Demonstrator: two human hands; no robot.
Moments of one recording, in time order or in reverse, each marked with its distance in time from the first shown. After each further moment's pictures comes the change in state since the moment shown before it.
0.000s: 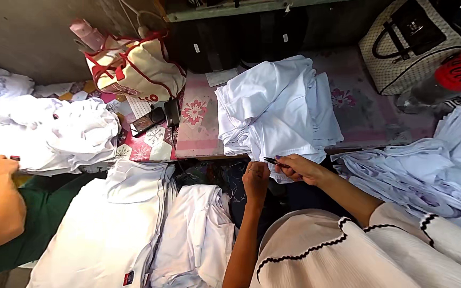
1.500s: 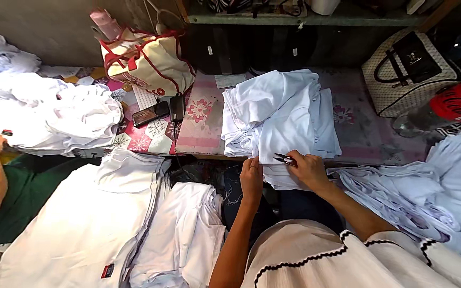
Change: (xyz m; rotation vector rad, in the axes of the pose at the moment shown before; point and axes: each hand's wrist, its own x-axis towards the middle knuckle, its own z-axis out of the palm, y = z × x) left_hand 0.014 -0.008 0.011 0.253 0.089 0.049; right_hand 0.000 0.021 -0.021 -1.317 0.811 -0.870
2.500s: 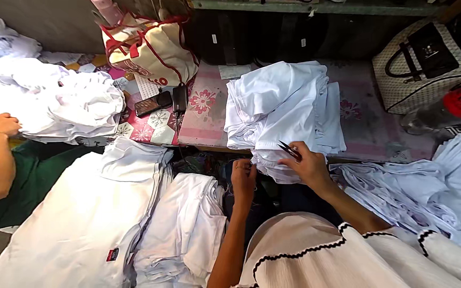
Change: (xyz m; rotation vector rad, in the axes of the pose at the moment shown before) left_hand -0.011 -0.002 -0.050 -0.094 -0.240 -0.326; right_hand 0.014 -0.040 -0.024 0.265 -0.129 0.210
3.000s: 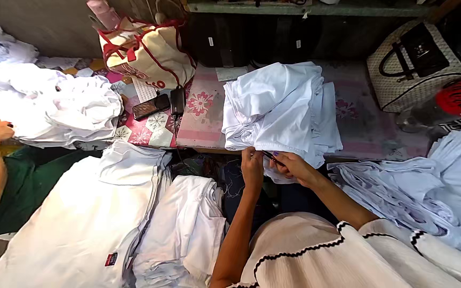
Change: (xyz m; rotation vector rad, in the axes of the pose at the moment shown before) left_hand 0.032 -0.018 0.068 -0.005 0.265 0.357; right_hand 0.013 -0.003 0.009 0.923 -0.559 0.507
